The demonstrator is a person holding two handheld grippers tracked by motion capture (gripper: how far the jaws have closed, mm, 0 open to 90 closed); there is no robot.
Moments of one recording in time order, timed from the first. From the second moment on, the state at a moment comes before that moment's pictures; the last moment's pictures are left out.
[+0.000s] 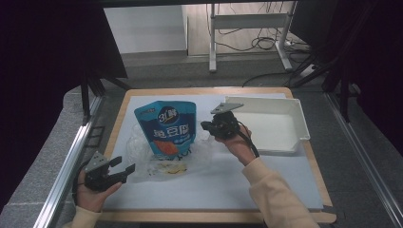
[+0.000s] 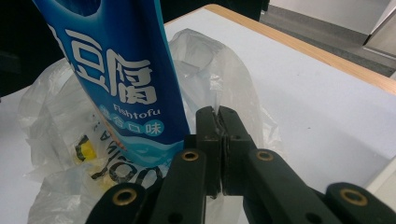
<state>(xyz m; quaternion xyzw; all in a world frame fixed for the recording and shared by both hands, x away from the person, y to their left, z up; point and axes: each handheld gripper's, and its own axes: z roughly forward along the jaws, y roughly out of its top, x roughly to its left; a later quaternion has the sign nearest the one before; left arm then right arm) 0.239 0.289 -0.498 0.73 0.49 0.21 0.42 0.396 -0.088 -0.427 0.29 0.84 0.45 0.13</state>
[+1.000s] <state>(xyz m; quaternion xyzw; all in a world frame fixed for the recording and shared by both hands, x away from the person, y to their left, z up) 0.306 0.254 -0.502 0.78 0.48 0.17 0.36 0.398 -0.091 -0.435 0.30 0.84 0.44 0.14</state>
